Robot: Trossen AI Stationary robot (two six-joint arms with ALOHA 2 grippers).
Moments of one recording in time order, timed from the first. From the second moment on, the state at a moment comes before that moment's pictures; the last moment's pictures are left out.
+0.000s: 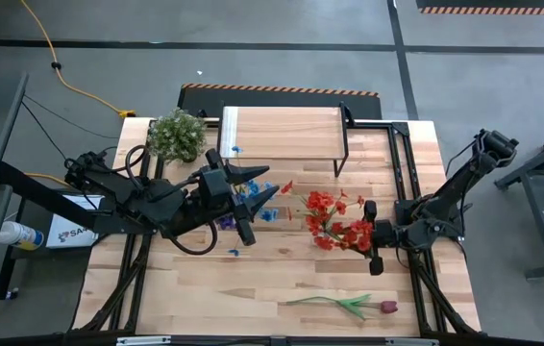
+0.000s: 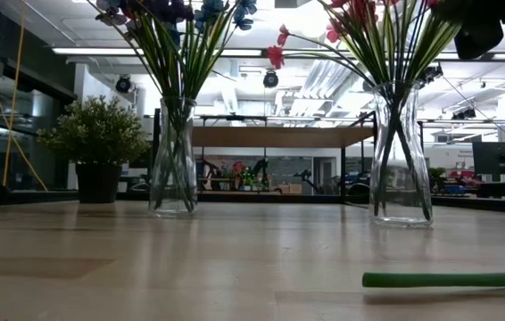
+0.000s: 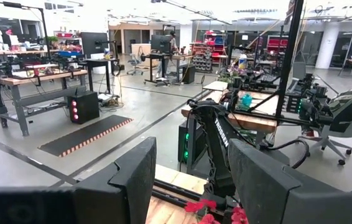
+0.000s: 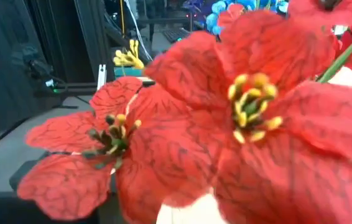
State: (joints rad) left arm -0.49 1.53 1.82 -0.18 -0.95 0.02; right arm 0.78 0.91 0.34 0.40 0.76 0.18
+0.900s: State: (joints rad) left arm -0.49 1.53 1.82 -0.18 -0.95 0.02; right arm 0.78 0.81 0.48 -0.09 0.60 0.32
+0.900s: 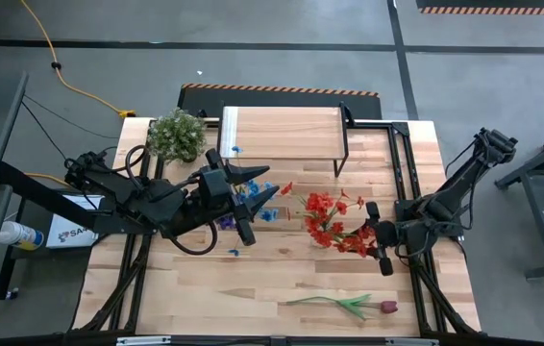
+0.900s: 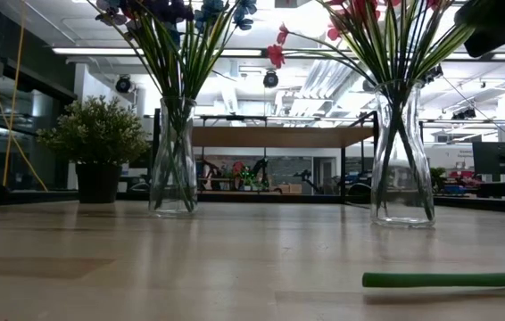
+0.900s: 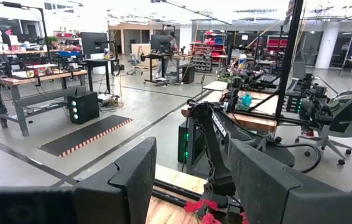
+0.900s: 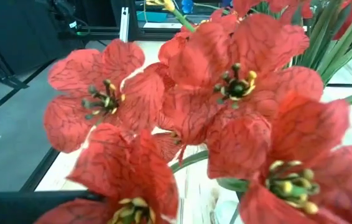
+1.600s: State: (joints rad) left arm -0.49 1.53 1.82 -0.18 -0.95 0.02; right arm 0.78 0.80 0.49 -0.16 0.65 0.31
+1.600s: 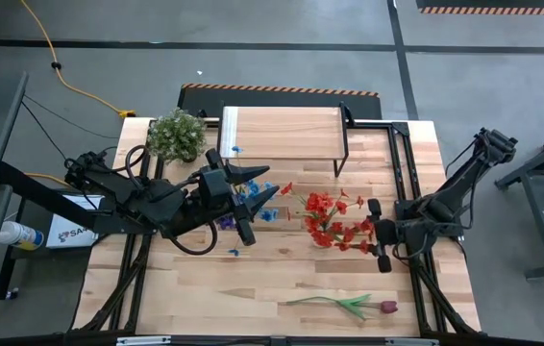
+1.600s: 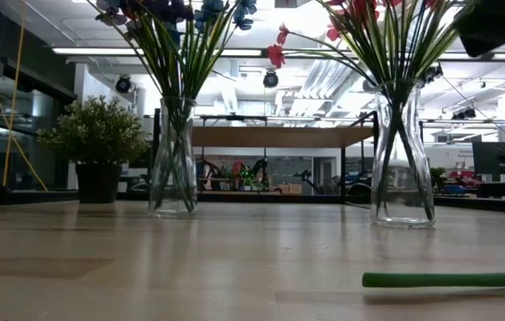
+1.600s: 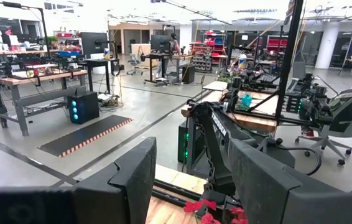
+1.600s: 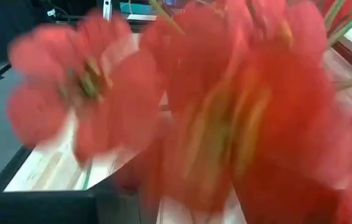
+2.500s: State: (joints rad) left arm -0.49 1.53 1.82 -0.18 -0.95 0.05; right arm 0.78 0.80 0.69 -0.75 0.35 0.62
